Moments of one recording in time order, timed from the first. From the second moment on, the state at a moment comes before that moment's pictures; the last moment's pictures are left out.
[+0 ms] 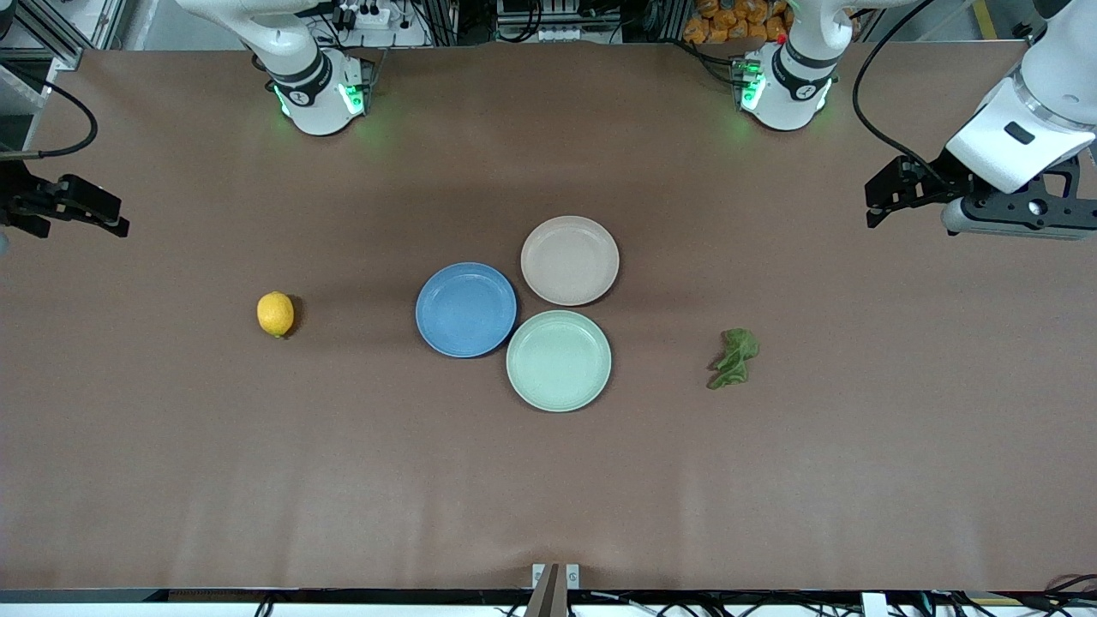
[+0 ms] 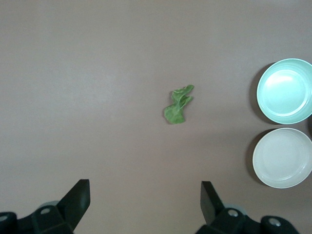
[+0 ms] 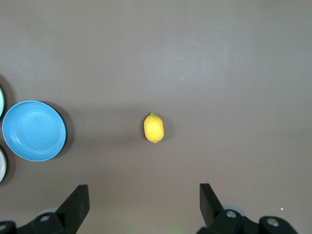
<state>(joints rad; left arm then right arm) -0.05 -0.01 -0.15 -1.58 0.00 1.61 -0.08 0.07 0.06 -0.10 -1.45 0.00 1.46 -0.03</state>
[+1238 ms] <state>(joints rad) -0.10 0.21 -0.16 -1.60 0.00 1.76 -0.08 0.07 0.07 -0.10 -1.46 0.00 1.46 -0.03</state>
